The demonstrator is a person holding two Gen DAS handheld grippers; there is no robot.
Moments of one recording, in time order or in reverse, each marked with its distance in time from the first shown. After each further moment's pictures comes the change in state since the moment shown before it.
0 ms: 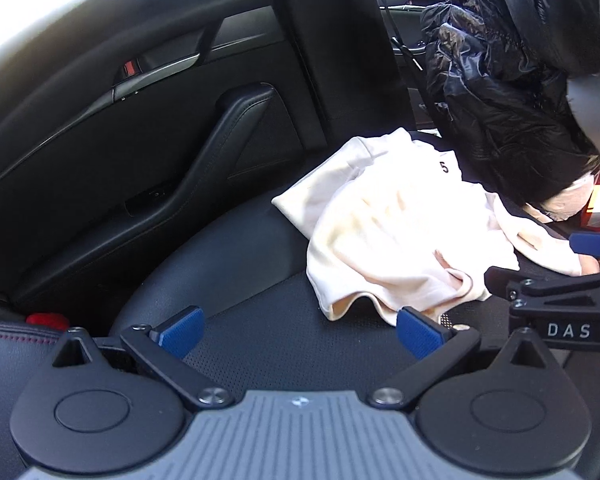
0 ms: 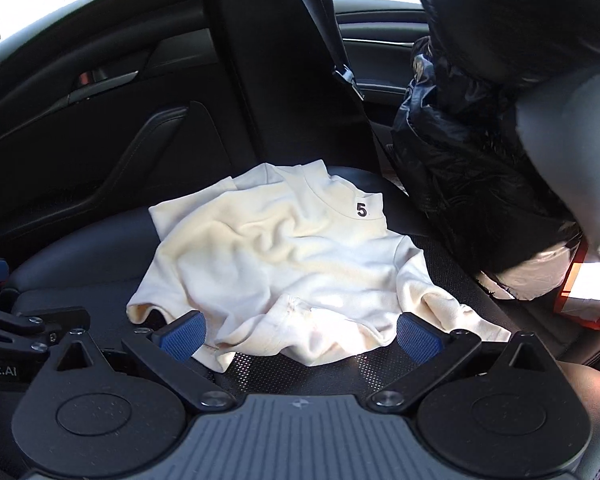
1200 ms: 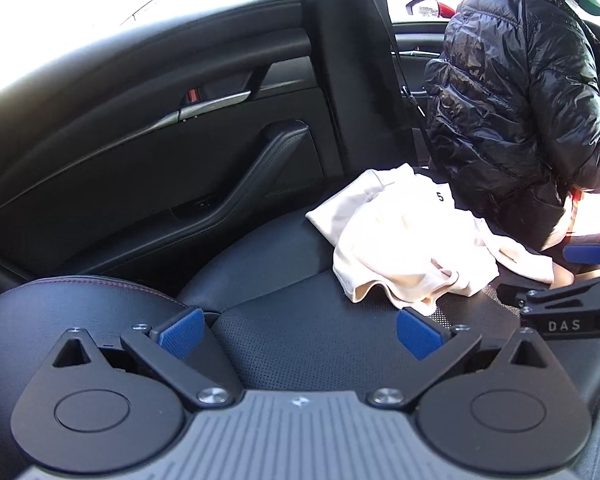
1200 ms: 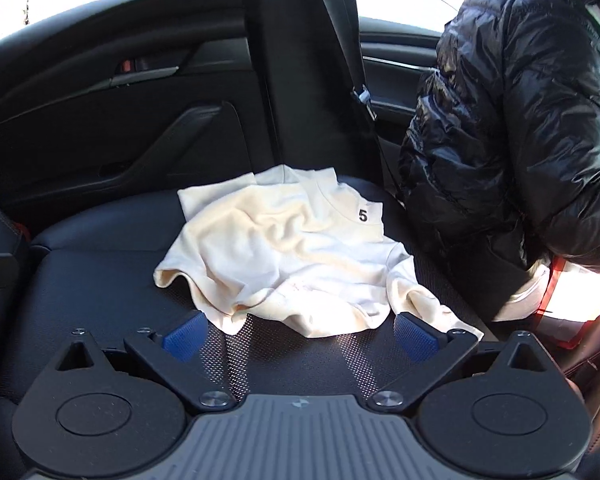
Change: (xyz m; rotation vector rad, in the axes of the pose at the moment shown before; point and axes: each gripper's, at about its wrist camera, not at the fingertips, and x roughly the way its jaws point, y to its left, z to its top) left arm -0.068 0.044 -0.037 -0.040 -0.091 -0.016; right arm -0.032 0.006 -0.012 -0.088 0.015 -0.004
